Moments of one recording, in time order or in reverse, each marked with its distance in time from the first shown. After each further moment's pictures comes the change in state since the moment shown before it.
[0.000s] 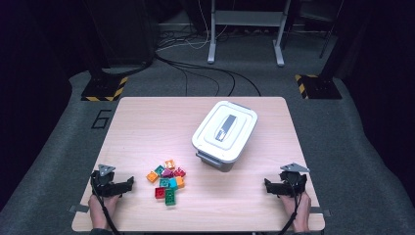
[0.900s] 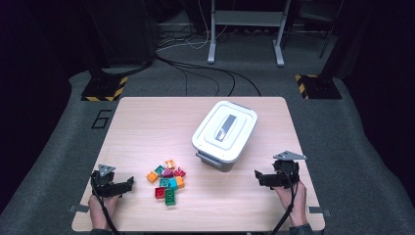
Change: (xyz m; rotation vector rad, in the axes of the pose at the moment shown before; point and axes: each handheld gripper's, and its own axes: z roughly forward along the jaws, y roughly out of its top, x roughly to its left) left arm 0.000 0.000 0.000 -0.002 0.000 0.002; right arm 0.033 0.057 -0.040 -0.047 0.138 -0.057
